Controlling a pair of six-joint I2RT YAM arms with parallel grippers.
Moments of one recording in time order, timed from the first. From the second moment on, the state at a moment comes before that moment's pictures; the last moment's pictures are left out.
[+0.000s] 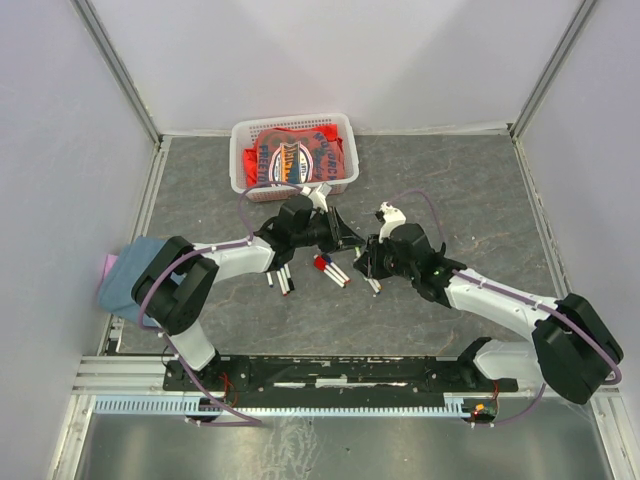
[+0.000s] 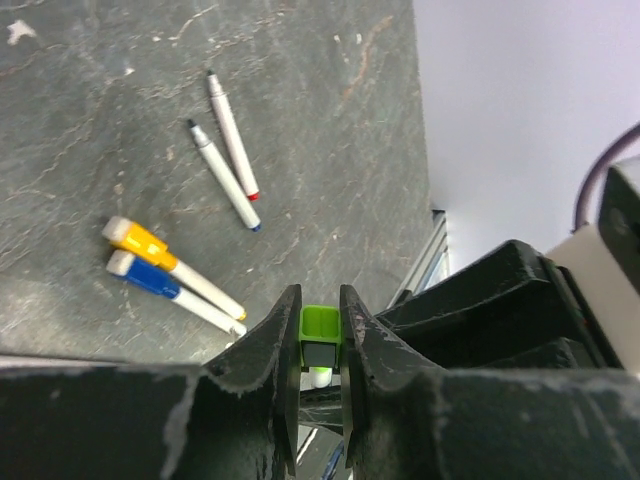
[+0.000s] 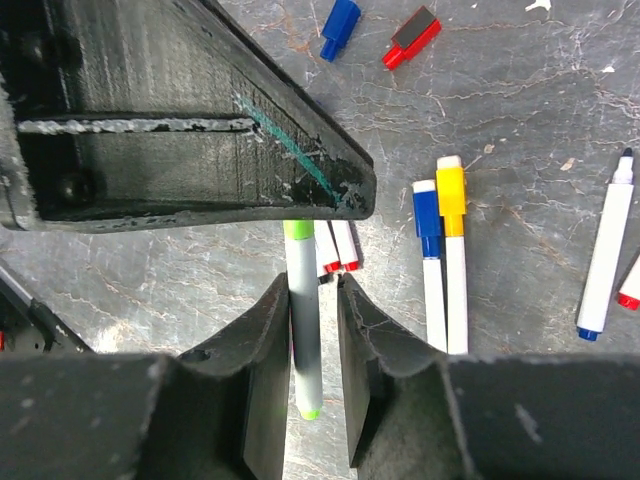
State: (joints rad) left arm -0.67 1.70 0.89 0.38 0.44 -0.96; right arm 0.69 1.25 0.60 0.07 -0.08 0.50
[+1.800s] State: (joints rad) left arm -0.71 1.79 1.10 -0.06 -0.10 -0.69; right arm 0.67 1.47 0.71 -0.16 0.21 0.32
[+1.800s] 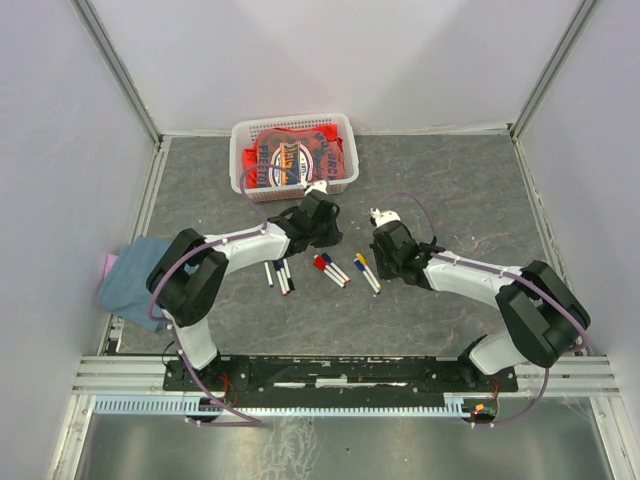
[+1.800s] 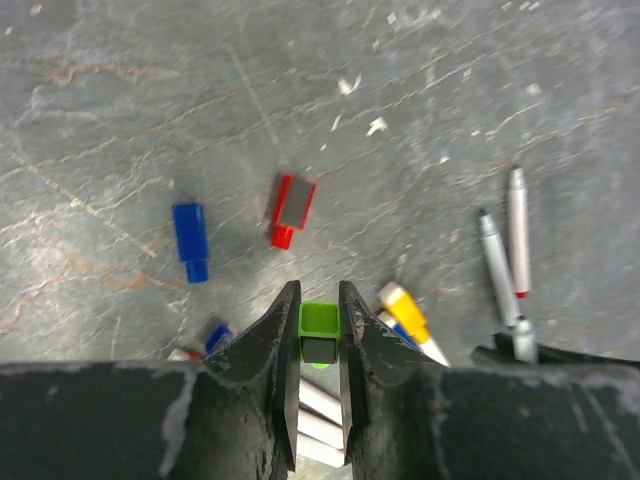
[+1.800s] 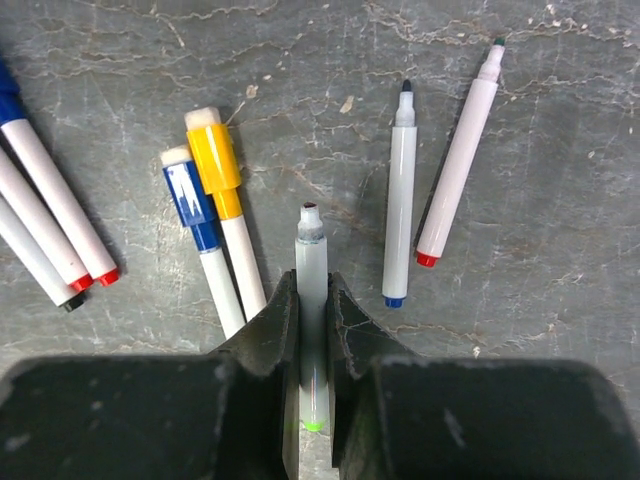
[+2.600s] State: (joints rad) left arm -0.74 1.85 1.11 -0.16 -0.25 -0.60; right arm 0.67 1.55 0.75 -0.18 0.28 0.32
